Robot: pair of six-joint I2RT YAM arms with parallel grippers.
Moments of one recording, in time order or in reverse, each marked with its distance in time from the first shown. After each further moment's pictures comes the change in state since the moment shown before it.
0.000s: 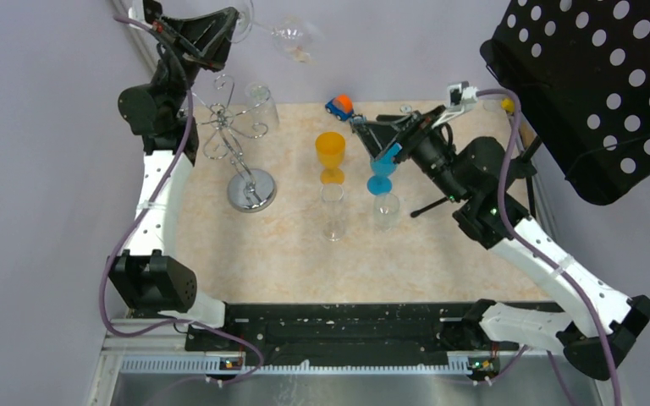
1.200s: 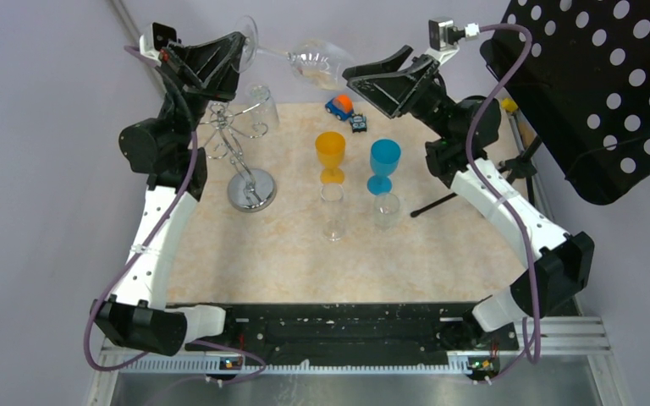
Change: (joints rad) left arm -0.198 -0.249 -0.200 -0.016 -0.141 -0.088; right arm -0.246 0.440 0.284 0.816 -0.726 0.704
